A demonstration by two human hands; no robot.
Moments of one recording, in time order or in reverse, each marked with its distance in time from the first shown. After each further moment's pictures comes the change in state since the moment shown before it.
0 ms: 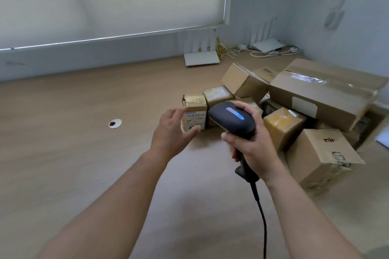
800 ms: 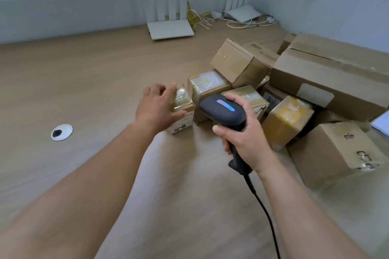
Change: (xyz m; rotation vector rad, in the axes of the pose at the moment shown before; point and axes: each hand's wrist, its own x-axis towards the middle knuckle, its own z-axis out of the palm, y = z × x) left_hand 0.150 -0.077 0.066 0.218 -0.245 0.129; right_hand 0.085 0.070 0.019 -0.143 0.179 0.210
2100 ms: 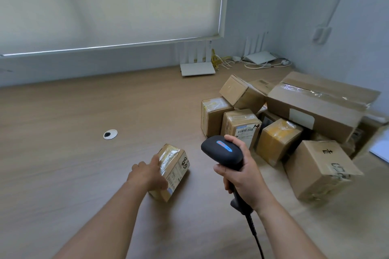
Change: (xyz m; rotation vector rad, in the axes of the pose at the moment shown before) left_hand -0.176 0.003 -0.010 0.059 -0.412 -0.580; right_hand -0.107 -0.015 -0.019 0.091 -0.189 0.005
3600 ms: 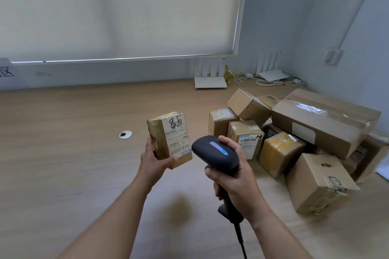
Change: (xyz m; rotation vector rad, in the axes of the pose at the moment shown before) left_hand -0.057 0.012 -0.007 -1.170 0.331 0.274; right_hand -0.037 -0.034 0.013 0.130 -0.163 -0.165
